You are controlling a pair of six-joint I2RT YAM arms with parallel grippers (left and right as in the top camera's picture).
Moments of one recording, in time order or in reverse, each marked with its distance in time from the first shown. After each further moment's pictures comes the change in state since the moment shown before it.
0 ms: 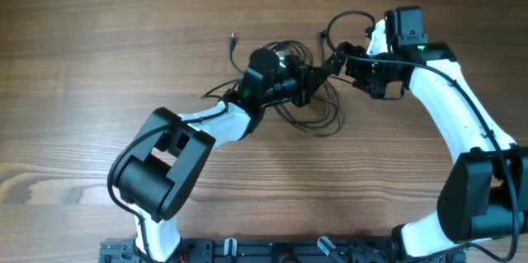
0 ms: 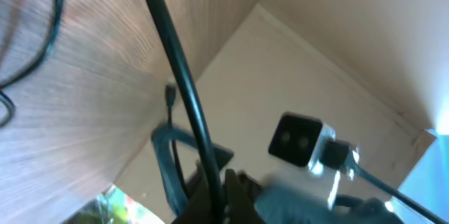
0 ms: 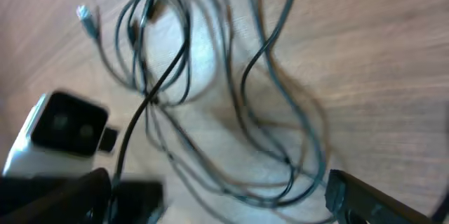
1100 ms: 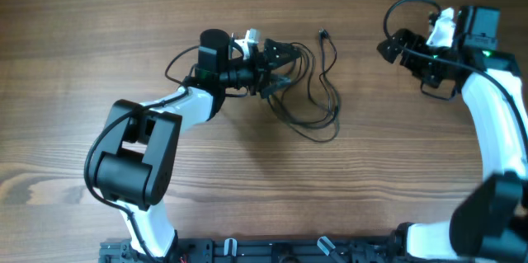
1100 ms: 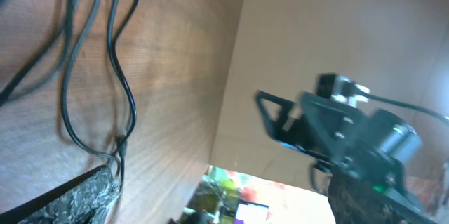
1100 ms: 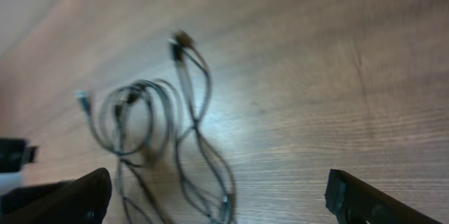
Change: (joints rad) left arm 0.277 -0.002 0.005 -0.153 0.405 0.704; right arm -0.285 -0.133 0.003 0.027 -0.012 -0.200
